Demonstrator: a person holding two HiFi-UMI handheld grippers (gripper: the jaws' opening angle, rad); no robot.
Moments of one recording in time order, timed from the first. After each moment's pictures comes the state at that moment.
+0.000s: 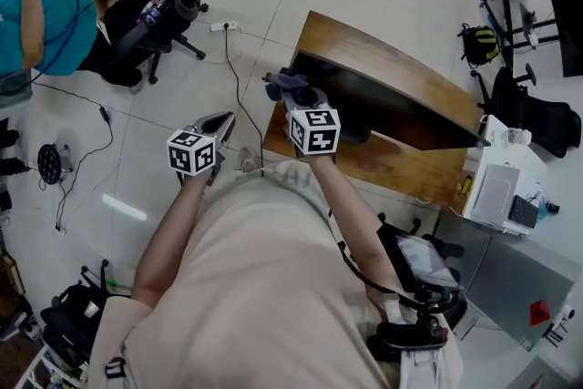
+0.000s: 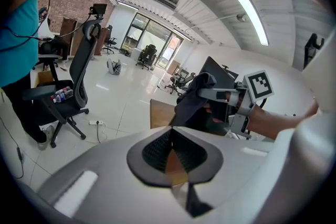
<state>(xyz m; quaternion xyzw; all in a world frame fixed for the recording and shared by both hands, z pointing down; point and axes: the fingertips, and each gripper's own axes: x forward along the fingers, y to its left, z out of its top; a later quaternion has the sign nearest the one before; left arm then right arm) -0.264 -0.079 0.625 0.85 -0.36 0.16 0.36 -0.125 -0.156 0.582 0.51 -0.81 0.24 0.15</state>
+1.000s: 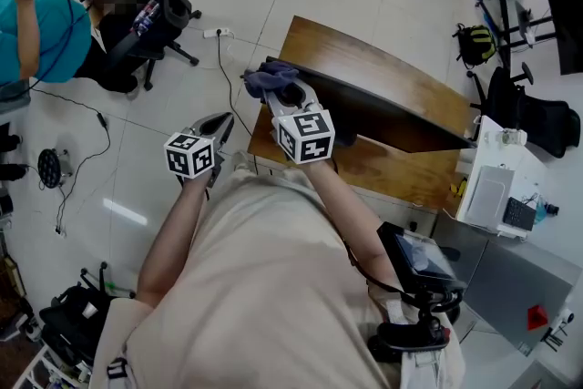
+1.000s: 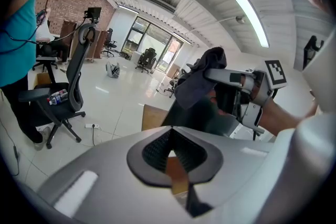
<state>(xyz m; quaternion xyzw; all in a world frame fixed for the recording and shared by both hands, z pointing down) -0.212 -0.087 0.599 0.85 -0.37 0.14 0.36 -0.114 -0.158 0.499 0.47 -0.86 0.19 0.09</state>
